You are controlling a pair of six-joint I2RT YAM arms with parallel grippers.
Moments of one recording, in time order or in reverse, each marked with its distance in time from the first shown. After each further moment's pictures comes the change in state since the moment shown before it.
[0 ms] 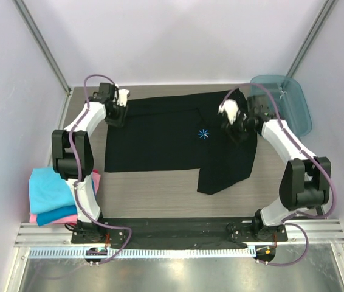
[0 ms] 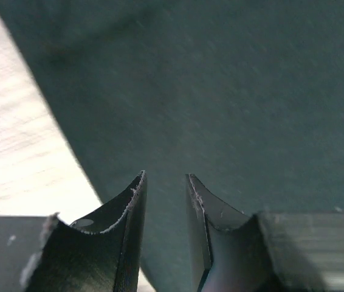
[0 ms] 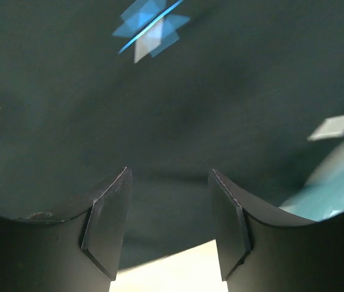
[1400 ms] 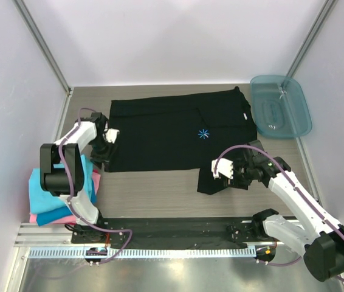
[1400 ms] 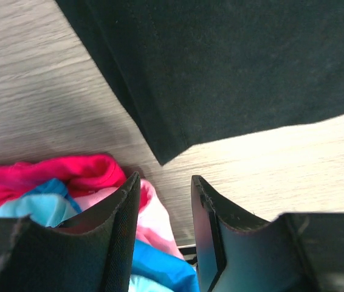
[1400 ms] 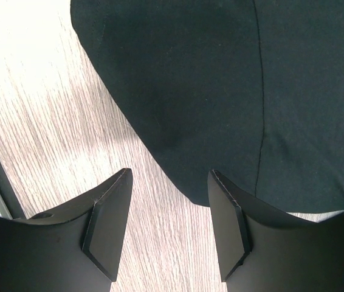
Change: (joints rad) left arm 0.080 -0.237 -0.436 -0.316 -0.089 0.054; right arm 0.265 -0.626 -0.561 -0.269 0.095 -0.422
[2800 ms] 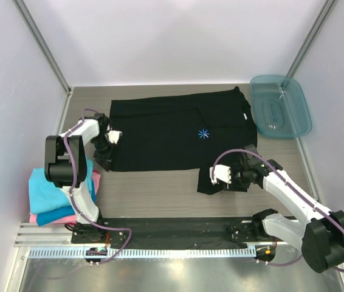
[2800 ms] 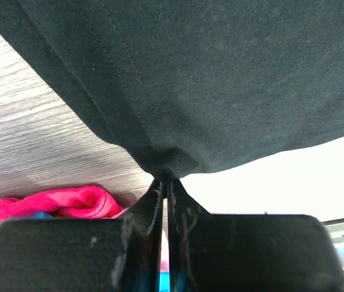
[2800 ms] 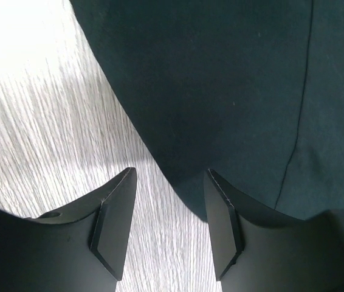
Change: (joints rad) left arm 0.001 0.124 0.047 -0.004 0.043 0.015; right arm 0.000 0.074 -0.117 0.124 0.045 -0.068
